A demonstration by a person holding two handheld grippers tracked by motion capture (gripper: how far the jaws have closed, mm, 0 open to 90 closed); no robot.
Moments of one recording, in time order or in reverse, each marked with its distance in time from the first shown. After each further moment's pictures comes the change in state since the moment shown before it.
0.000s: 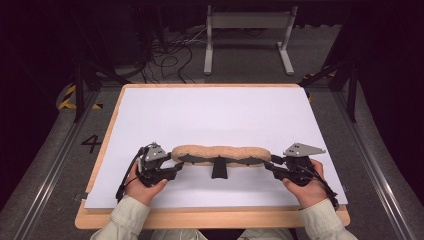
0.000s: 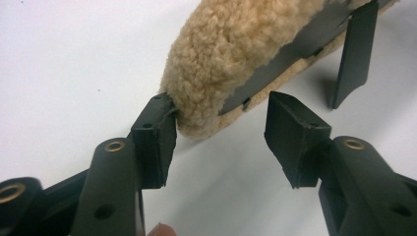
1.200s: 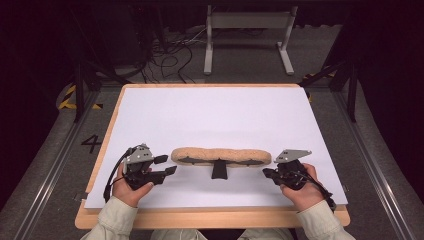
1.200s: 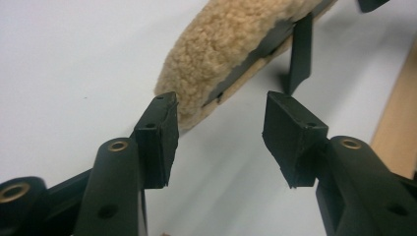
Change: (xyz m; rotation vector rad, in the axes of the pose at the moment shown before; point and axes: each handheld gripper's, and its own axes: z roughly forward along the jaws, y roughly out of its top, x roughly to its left) left arm 0.017 -0.008 -0.032 -0.060 -0.163 0.052; right arm 0.007 -0.010 0.017 0.185 0.065 -0.088
